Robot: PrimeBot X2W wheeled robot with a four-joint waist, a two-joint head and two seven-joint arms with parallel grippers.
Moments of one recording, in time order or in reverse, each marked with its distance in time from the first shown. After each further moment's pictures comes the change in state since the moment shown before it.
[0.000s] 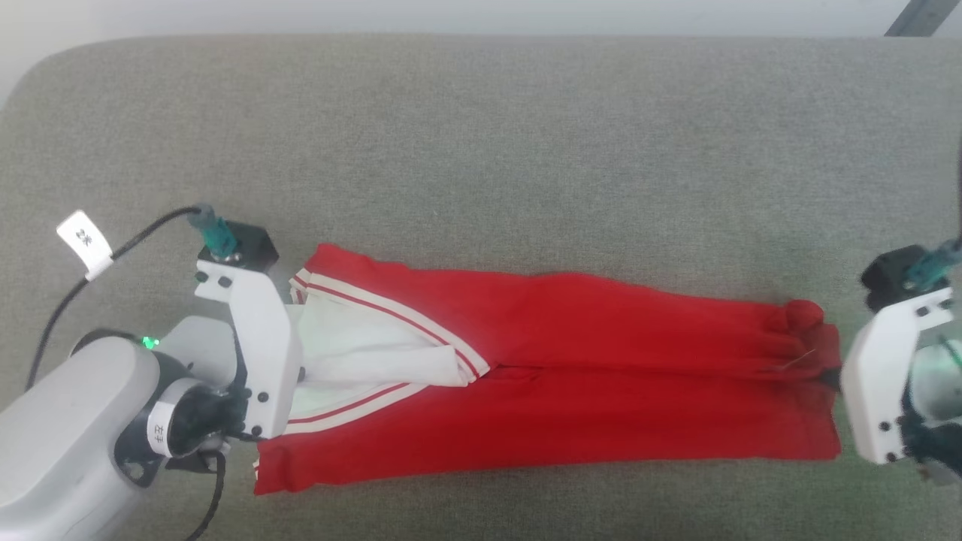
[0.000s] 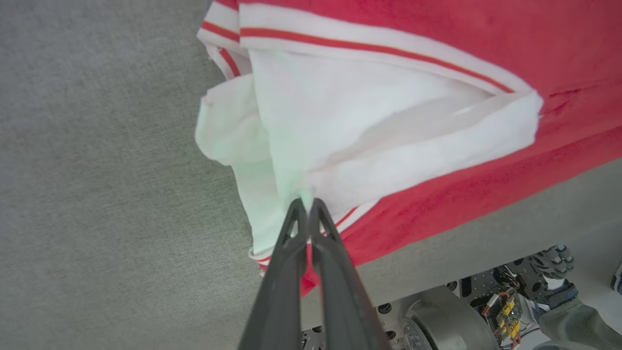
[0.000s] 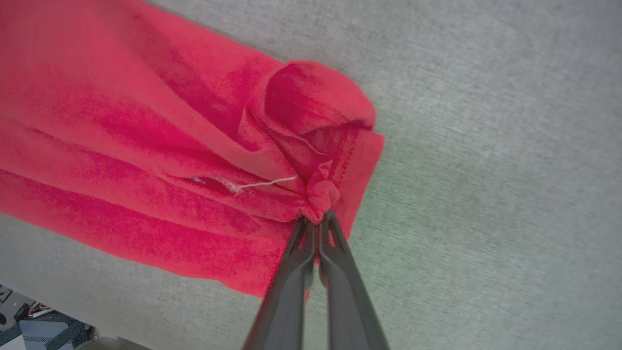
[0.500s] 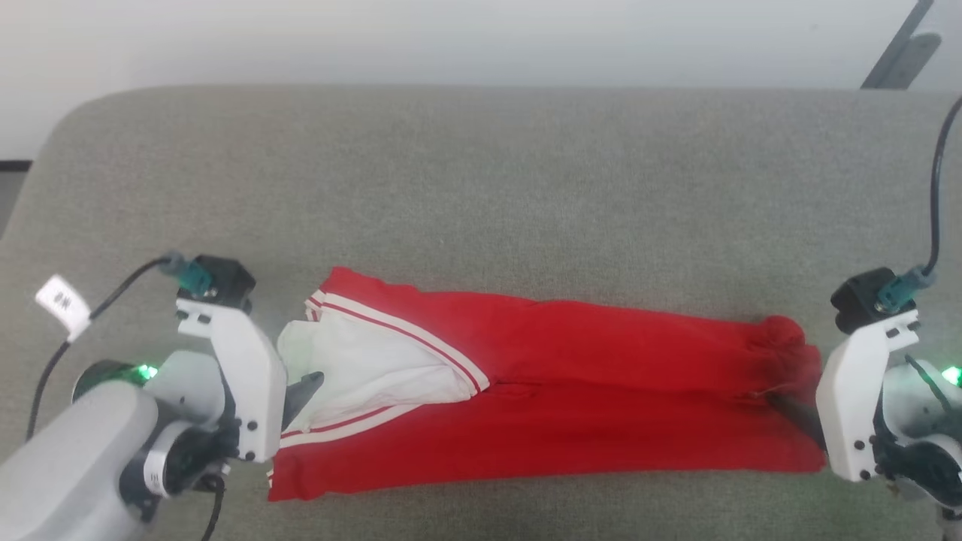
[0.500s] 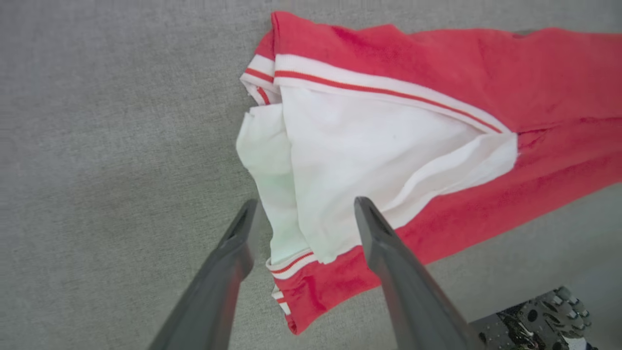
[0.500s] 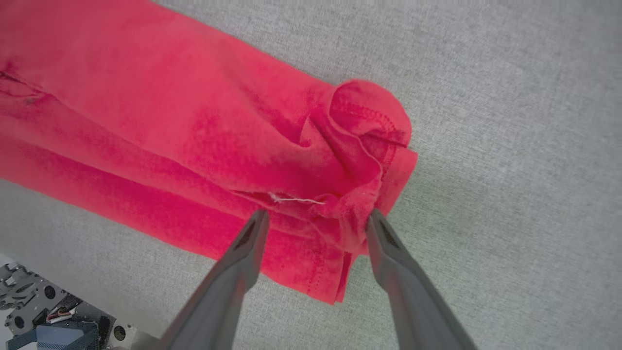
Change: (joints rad) left arm 0.105 -0.028 0.035 0.108 0.010 -0.100 -0.253; right arm 0.010 0.001 0.071 0.056 0.053 0.000 -0.101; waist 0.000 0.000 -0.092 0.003
